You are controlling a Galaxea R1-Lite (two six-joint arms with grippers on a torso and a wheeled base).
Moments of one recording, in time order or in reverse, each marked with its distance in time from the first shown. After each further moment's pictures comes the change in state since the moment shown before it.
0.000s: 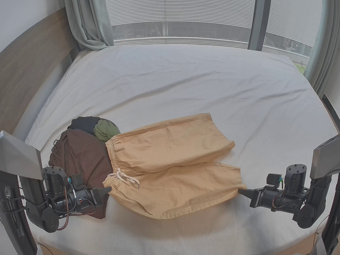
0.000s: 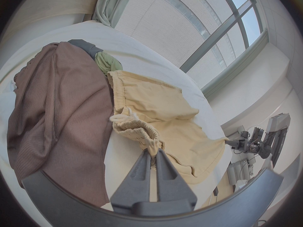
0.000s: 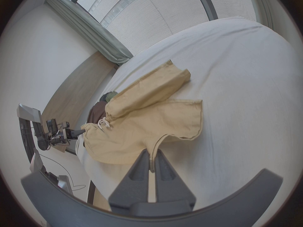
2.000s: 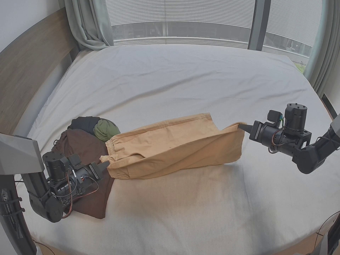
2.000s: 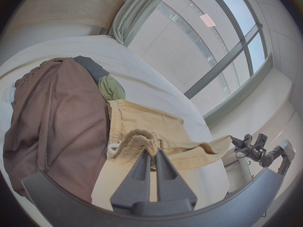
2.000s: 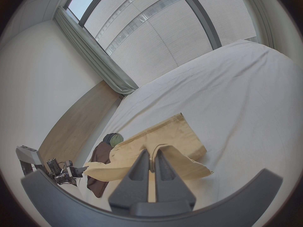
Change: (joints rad) left arm -0.034 -0.047 -0.171 0.000 0.164 -0.237; right arm -0.078 -0.195 -0.687 0.622 -0.001 0.049
